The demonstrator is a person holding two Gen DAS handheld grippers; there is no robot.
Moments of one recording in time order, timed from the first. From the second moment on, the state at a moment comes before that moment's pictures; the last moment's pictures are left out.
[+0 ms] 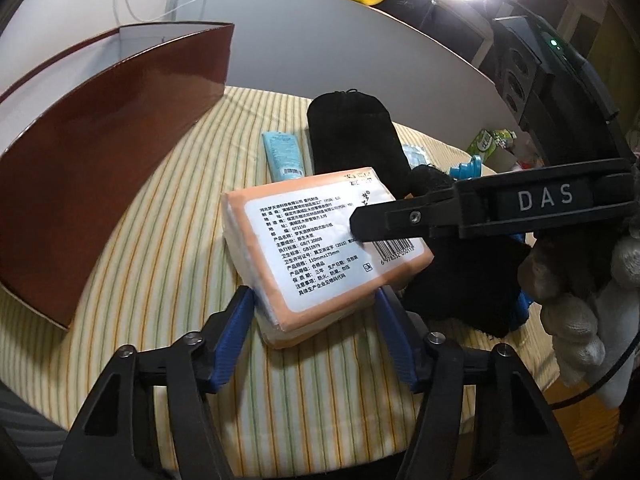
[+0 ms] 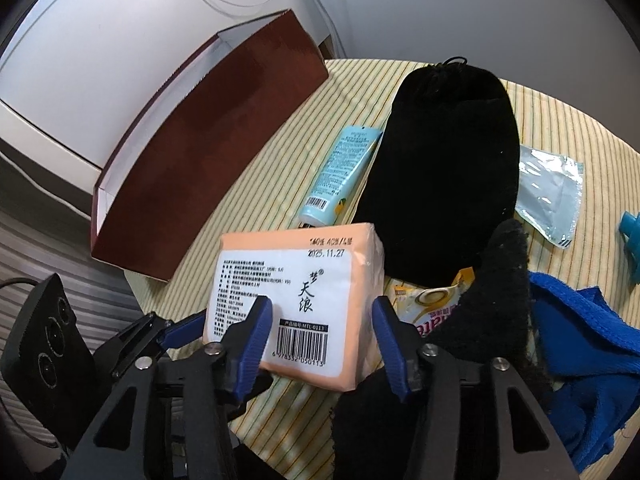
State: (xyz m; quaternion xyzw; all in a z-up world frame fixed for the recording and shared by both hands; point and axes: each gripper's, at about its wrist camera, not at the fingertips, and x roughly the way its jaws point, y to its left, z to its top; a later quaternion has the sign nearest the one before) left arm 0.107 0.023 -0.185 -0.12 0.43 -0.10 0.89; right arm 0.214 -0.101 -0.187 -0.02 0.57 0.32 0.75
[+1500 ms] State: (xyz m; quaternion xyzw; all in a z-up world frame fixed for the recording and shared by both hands) left arm 0.083 0.173 -0.079 -0.13 0.28 0.05 0.95; right arm 0.199 0.070 -0.067 -0.05 0.43 0.44 0.79
